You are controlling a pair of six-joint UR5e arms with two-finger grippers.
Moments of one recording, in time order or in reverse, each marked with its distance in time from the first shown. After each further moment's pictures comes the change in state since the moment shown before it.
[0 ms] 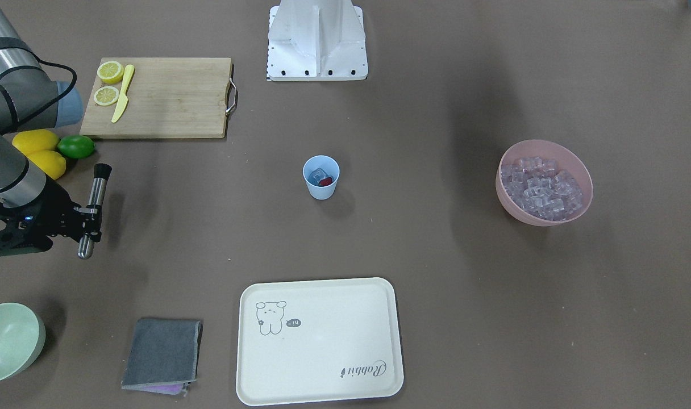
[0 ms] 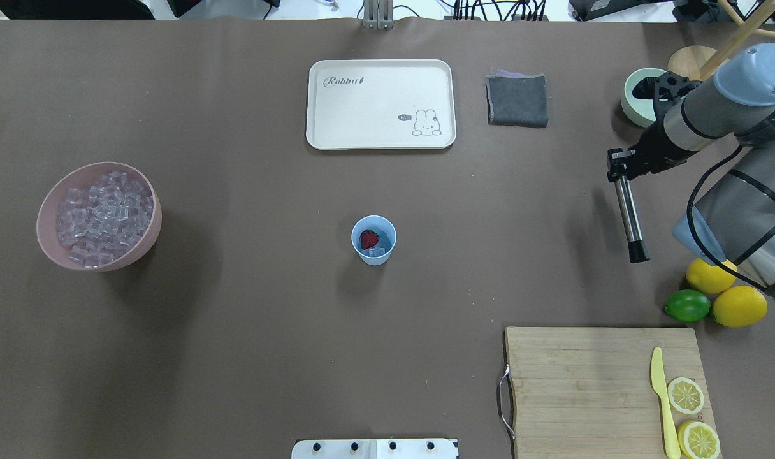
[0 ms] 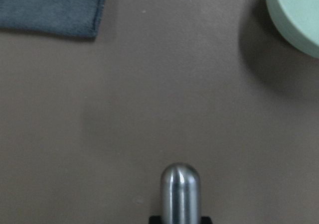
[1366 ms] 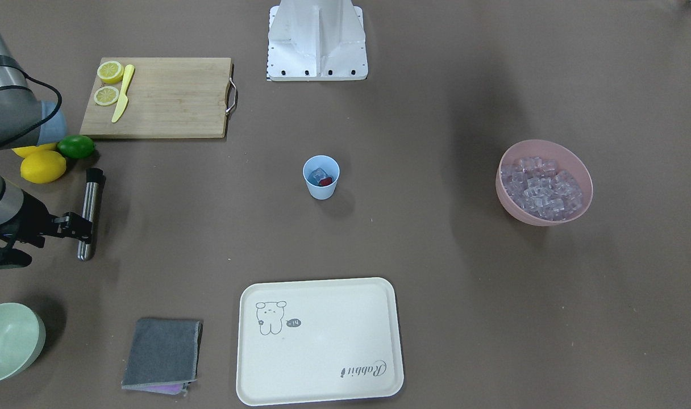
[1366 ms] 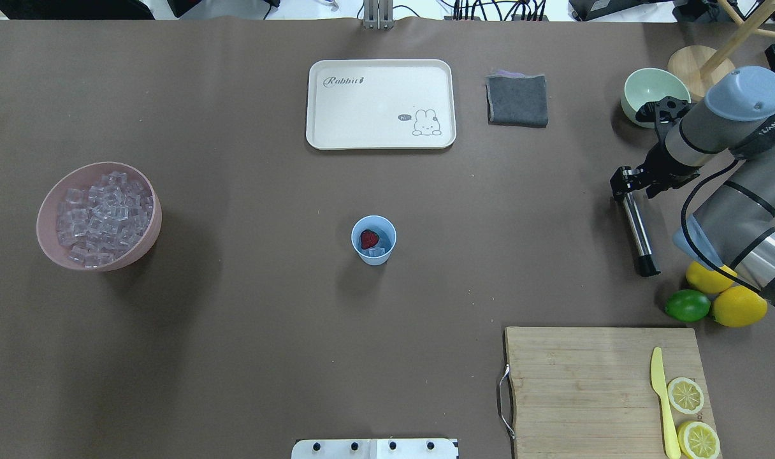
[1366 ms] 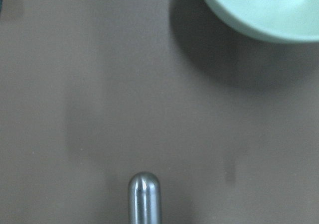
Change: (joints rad) left arm -0.022 -0.046 0.030 0.006 -0.007 -0.001; right arm 0.086 -0.004 -0.075 -0.004 0.098 -0.099
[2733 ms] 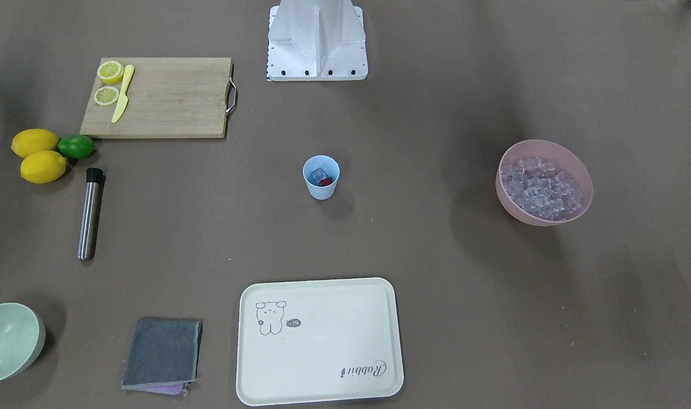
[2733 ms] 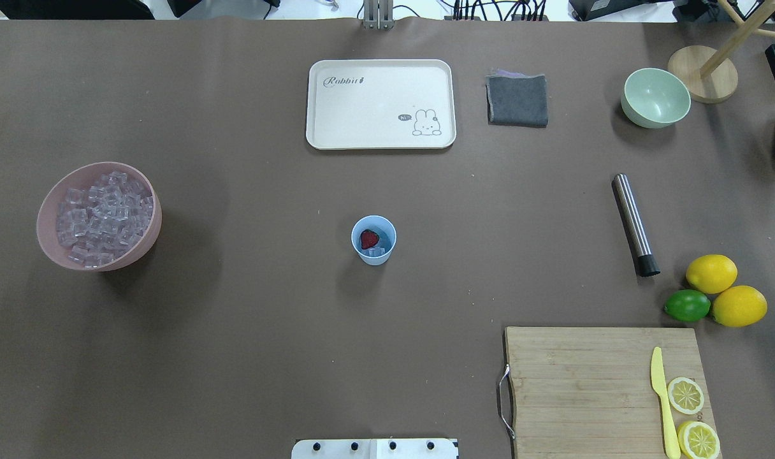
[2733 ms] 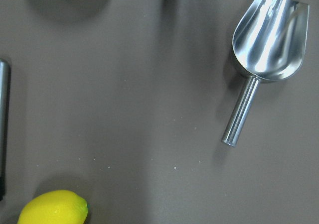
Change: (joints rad) left arm -0.184 -0.211 0.330 0.181 -0.119 0.291; right arm 0.415 -0.369 0.331 -0.329 0.077 -0.621
